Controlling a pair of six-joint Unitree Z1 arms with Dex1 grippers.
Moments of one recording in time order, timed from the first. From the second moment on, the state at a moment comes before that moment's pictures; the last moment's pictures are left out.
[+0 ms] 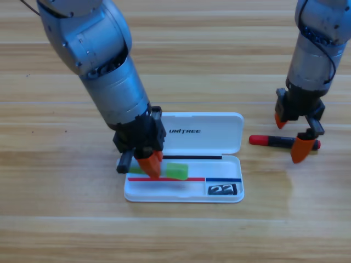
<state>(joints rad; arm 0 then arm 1) -0.79 2.03 -1.47 0.79 -0.14 0.85 0.58 2.25 -1.80 1.12 0.04 -1.10</state>
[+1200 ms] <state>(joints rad) -0.84 2.07 -1.51 0.79 -0.15 0.82 0.56 2.21 -1.76 1.08 -0.05 -1.05</state>
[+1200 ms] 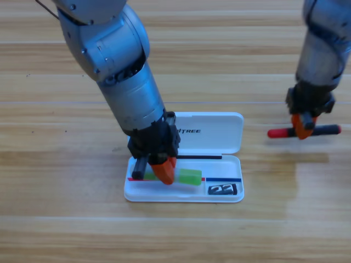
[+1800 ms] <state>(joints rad) -0.84 2.07 -1.51 0.79 -0.15 0.82 0.66 1.91 -1.65 1.17 0.07 -1.03</state>
